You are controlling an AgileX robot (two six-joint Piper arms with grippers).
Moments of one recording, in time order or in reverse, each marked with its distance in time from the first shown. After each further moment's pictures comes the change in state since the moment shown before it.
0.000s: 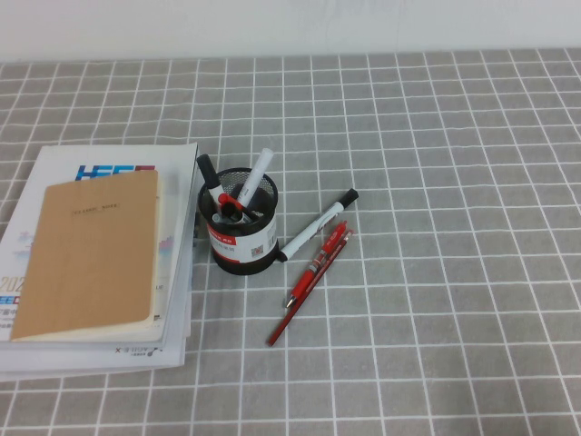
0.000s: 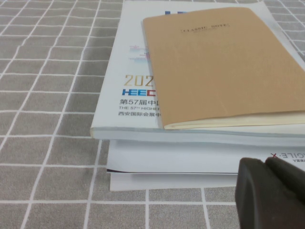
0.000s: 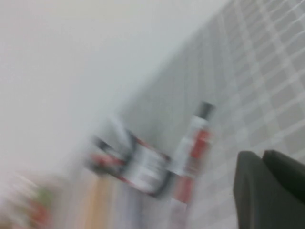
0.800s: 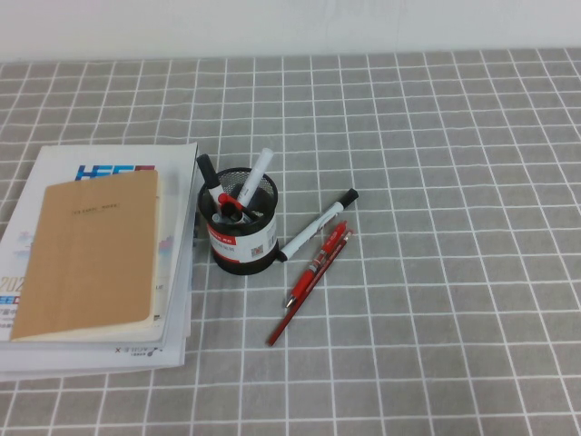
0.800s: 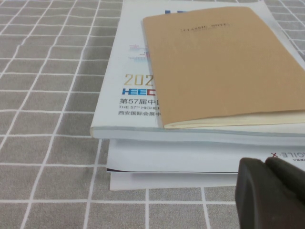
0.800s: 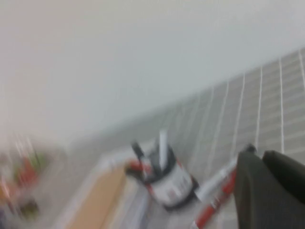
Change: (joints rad) right arm 0.000 0.187 -0.277 0.095 0.077 -0.307; left arm 0.000 0.000 0.000 0.000 0.000 0.000
